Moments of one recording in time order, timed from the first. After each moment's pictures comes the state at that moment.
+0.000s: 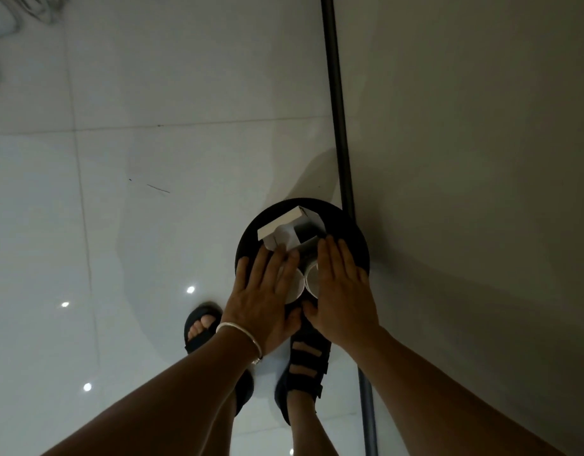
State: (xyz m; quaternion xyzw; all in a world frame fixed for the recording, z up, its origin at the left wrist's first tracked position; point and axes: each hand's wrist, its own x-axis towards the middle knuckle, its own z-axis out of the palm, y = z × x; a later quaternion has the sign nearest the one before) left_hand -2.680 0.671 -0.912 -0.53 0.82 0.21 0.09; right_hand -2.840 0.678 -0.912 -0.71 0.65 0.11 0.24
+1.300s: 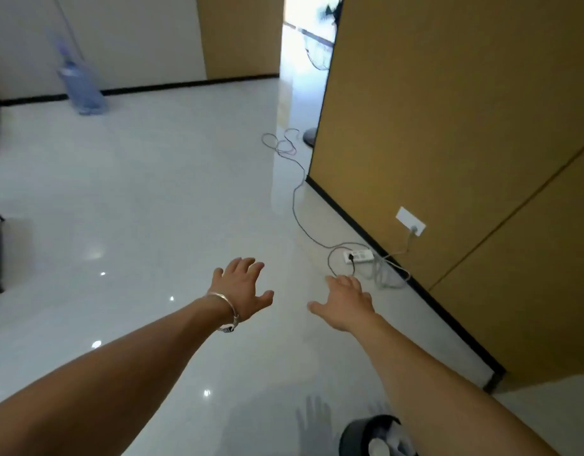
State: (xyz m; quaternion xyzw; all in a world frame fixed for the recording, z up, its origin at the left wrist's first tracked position) left_hand -2.355 0.957 -0.315 -0.93 0.36 0.10 -0.07; right_hand -2.488 0.765 -0.297 -0.93 0.28 0.18 0.15
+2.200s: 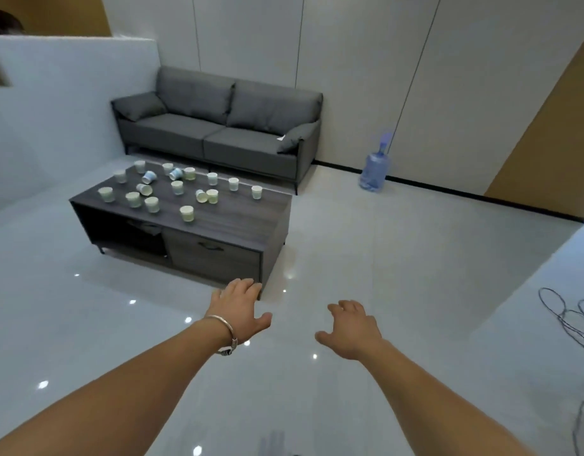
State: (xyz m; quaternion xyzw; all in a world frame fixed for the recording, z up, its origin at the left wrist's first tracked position) left_hand -2.077 1.576 -0.270 -0.99 -0.08 0.01 -0.09; right_hand -2.010 1.340 -0.268 -0.97 -0.18 0.17 0.03
